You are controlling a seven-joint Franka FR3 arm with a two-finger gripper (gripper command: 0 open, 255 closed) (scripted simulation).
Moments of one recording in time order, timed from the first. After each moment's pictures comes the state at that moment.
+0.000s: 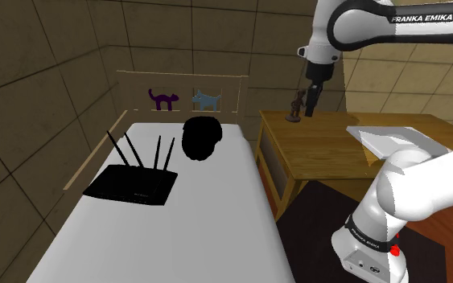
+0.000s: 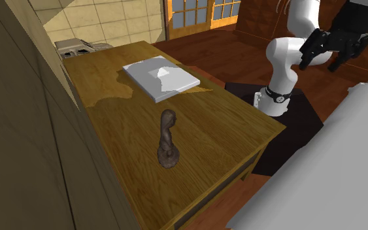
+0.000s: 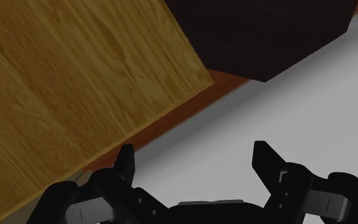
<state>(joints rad) -0.03 -0.75 -0.09 -2.41 -0.17 1.62 -0.31</state>
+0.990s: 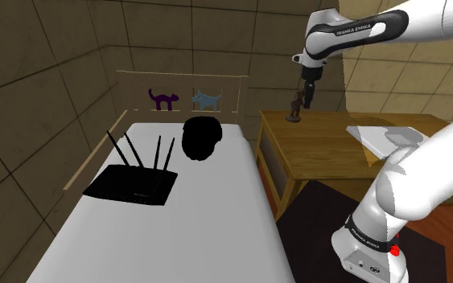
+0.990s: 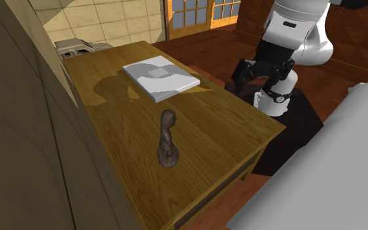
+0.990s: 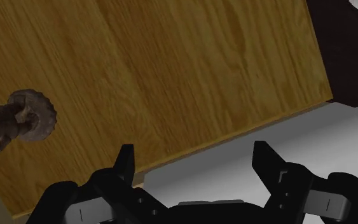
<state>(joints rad) -0.05 -0.35 -0.41 -2.21 -0.29 1.86 -0.77</state>
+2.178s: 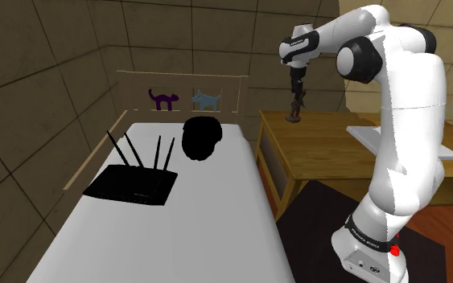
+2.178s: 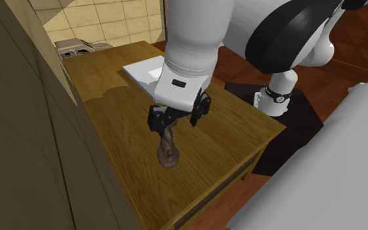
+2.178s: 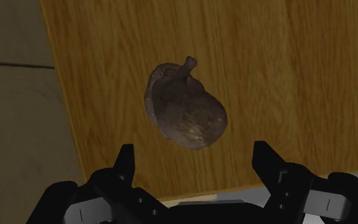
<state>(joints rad) -0.21 0.42 -0.54 -1.52 0.04 1.92 -1.38</state>
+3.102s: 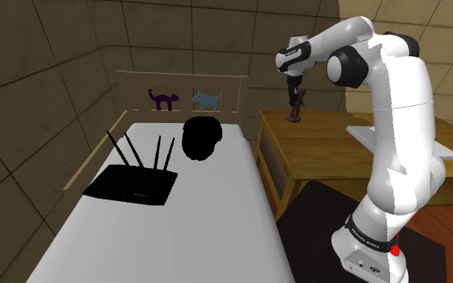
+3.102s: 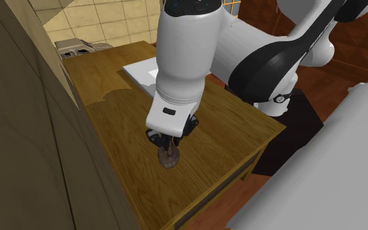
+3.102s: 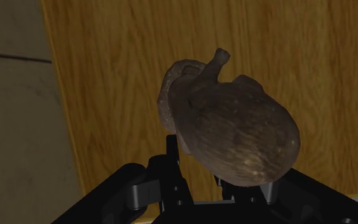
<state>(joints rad) -0.25 0.52 -0.52 -1.49 0.08 1.99 -1.43</state>
